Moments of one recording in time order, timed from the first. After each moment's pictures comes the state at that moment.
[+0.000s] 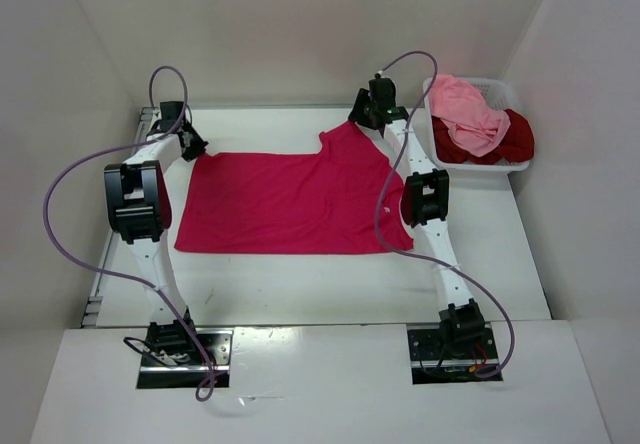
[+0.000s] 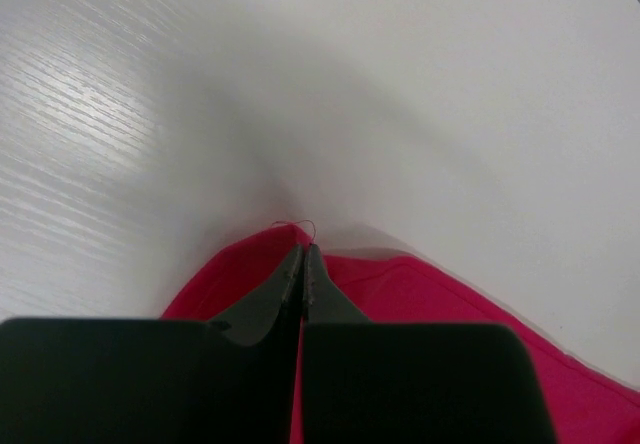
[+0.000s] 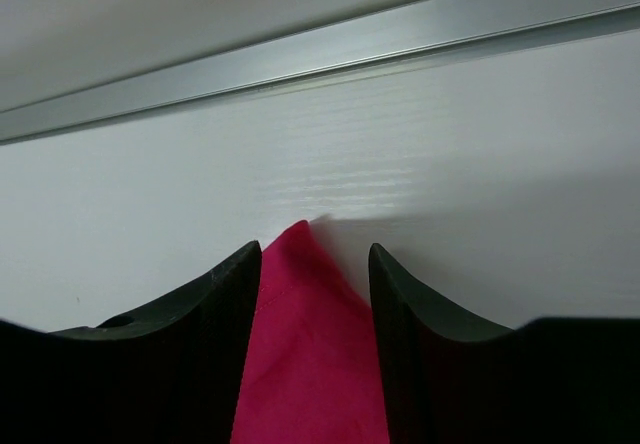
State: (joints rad) left arm 0.15 2.18 1.66 -0.30 -0.02 -0.56; right arm 0.22 2.92 2.85 -0.52 -0.05 0.49
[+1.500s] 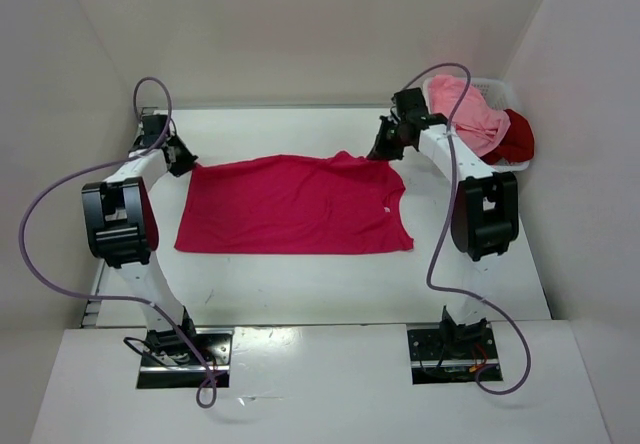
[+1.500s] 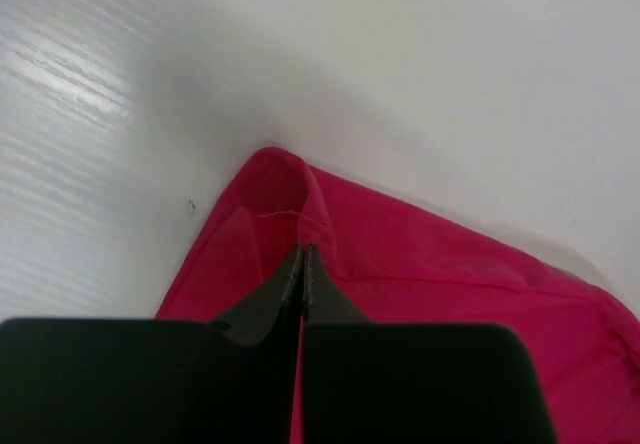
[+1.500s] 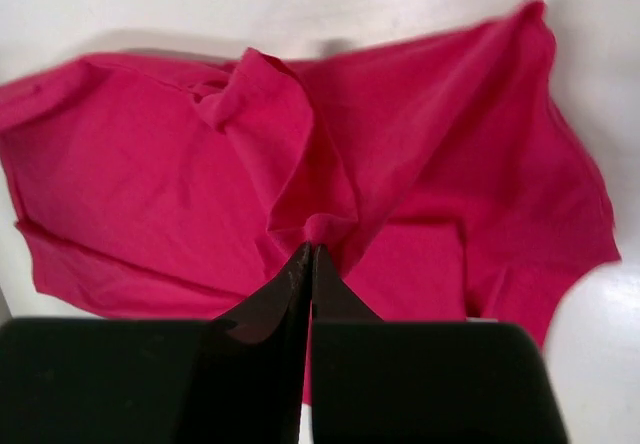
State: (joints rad) left arm 0.20 1.93 1.37 -0.27 0.07 -0.53; right arm 0.21 1.96 1.66 -0.60 -0.25 0.48
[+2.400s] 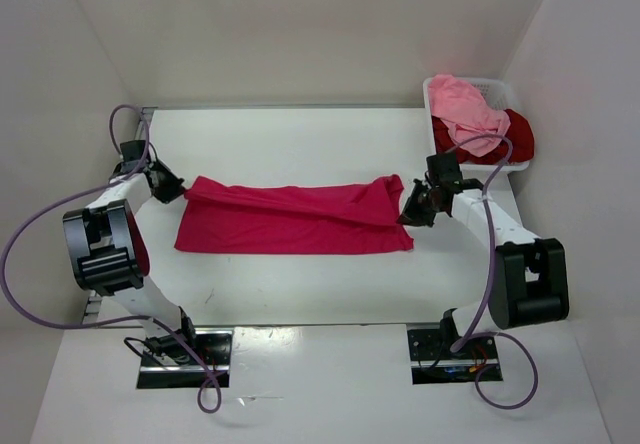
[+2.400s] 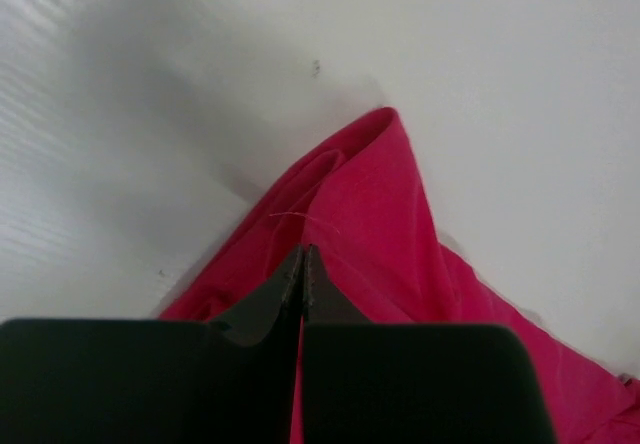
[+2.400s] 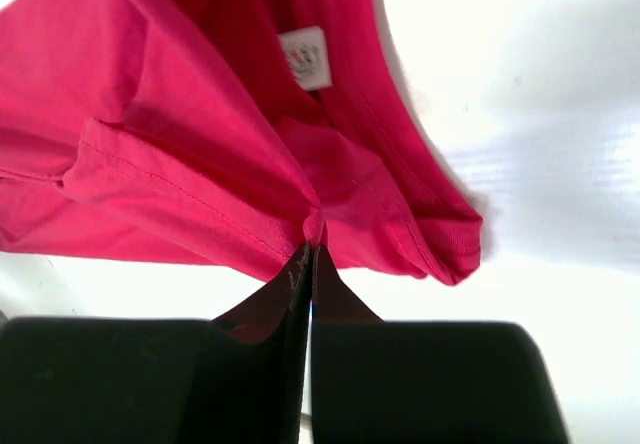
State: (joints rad) left arm 0.32 1.71 1.10 -0.27 0.16 -0.59; right arm 0.11 1.42 0.91 -0.56 -0.22 0.58
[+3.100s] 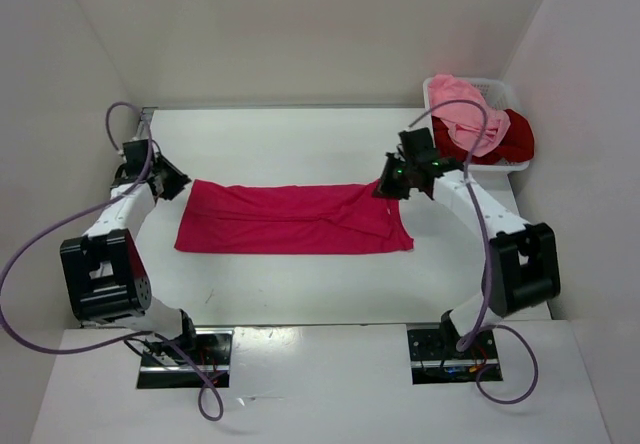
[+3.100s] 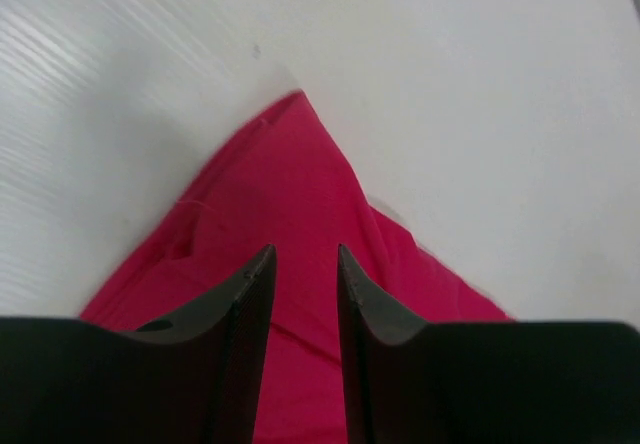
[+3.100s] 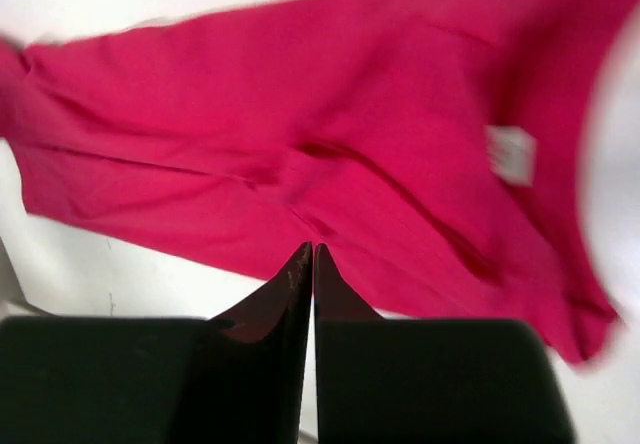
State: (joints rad) left arm 0.27 1.49 1.00 -0.27 0.08 -0.66; right arm 0.25 1.48 1.09 -0.52 -0.22 0.59
